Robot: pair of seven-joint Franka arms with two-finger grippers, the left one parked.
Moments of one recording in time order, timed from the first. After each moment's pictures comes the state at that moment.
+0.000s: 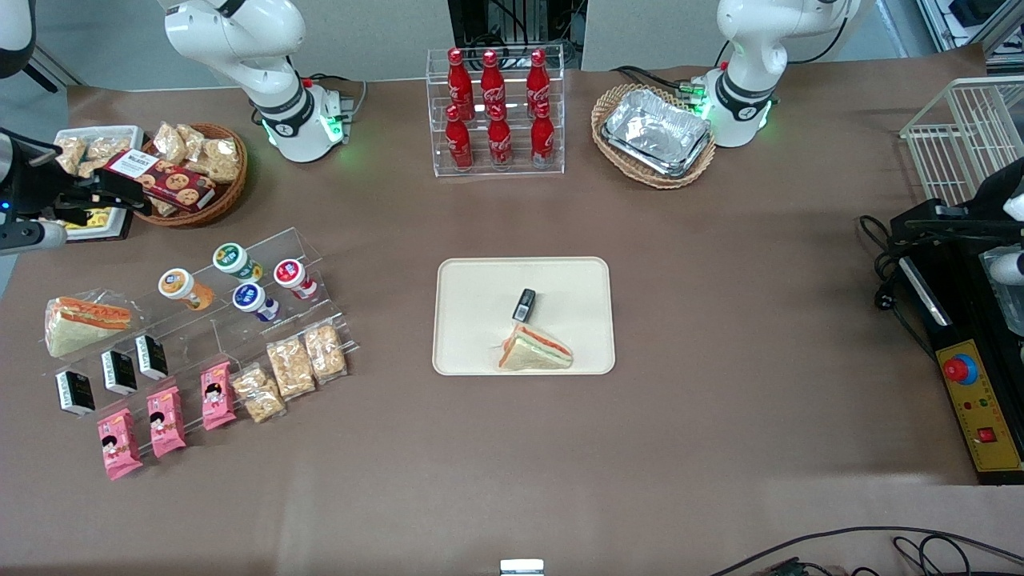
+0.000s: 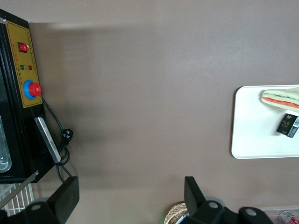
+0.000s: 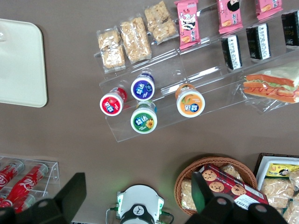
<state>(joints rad) 0.02 -0.05 -0.08 -1.61 0.03 1.34 -0.14</state>
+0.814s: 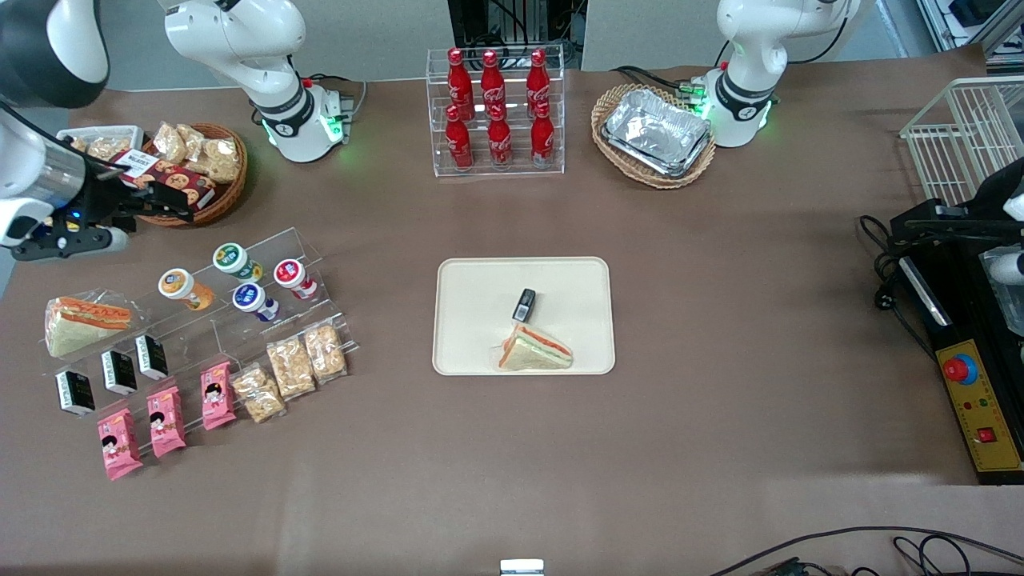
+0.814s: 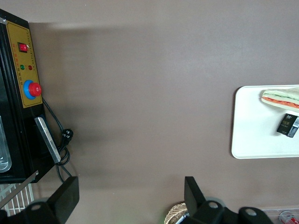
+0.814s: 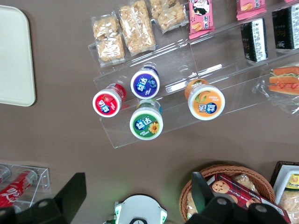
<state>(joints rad) 0.02 -0.17 -0.07 -1.93 0.03 1.55 -0.14</state>
